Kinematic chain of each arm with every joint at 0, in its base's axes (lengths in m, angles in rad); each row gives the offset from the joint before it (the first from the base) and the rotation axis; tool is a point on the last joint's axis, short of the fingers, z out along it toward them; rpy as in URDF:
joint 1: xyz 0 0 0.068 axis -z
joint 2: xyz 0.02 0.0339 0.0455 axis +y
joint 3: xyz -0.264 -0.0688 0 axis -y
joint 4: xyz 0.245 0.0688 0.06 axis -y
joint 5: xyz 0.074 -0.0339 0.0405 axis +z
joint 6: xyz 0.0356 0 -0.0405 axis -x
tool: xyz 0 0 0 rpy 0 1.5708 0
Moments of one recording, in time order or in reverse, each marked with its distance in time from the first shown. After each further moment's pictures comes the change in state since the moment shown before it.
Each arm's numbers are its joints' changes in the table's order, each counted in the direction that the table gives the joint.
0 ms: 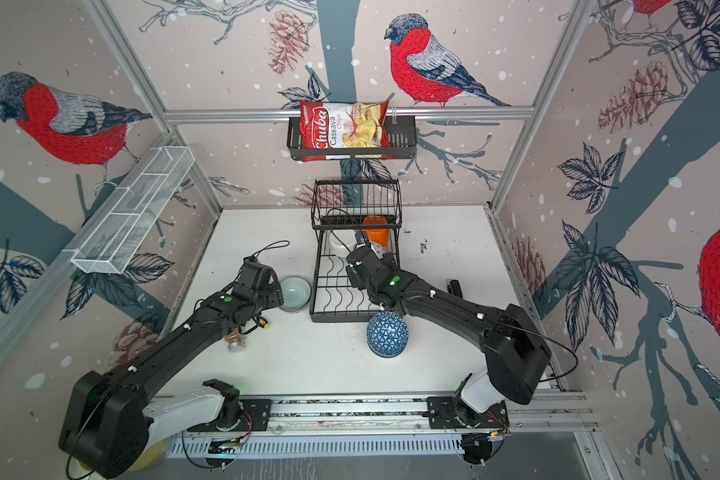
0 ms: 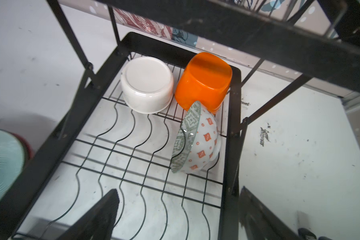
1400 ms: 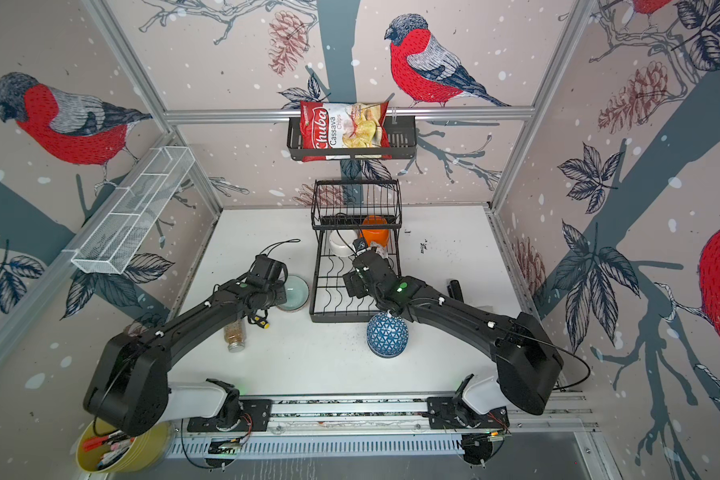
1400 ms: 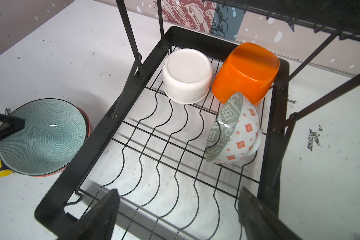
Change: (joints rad) left arm -0.002 0.175 0.072 0.006 -0.030 -0.001; right arm -0.001 -0.043 -0.063 0.048 0.182 -0.001
